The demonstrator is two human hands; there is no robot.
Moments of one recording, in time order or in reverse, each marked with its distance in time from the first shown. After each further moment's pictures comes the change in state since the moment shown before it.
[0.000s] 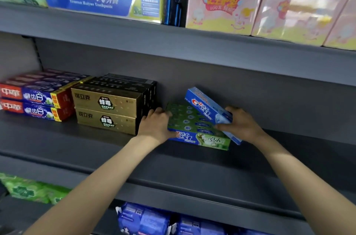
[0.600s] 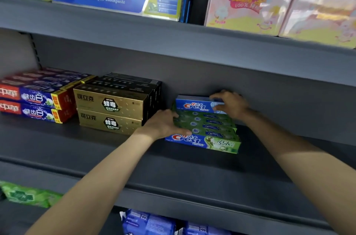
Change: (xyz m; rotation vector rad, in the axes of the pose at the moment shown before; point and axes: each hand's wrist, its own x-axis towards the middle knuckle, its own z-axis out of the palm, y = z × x) left_hand 0.027 -0.016 -0.006 -0.303 -0.239 0.024; right_hand 0.082 -0.013 0.008 -0.319 0.015 -0.111
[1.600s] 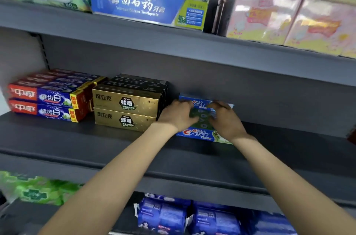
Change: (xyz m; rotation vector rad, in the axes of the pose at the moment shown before) left_hand -0.030 0.017 -0.021 0.173 0.150 0.200; right_hand -0.078 -0.083 0.018 0.118 0.144 0.075
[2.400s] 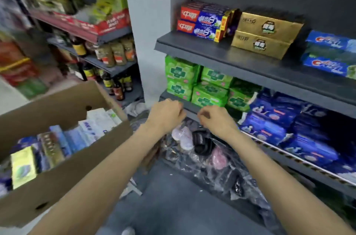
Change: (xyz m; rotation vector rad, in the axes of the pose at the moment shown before) left_hand -0.423 -0.188 -0.035 0.311 -0.041 -0.413; right_hand -0.257 -0.317 0.135 0.317 -0.526 -0.197
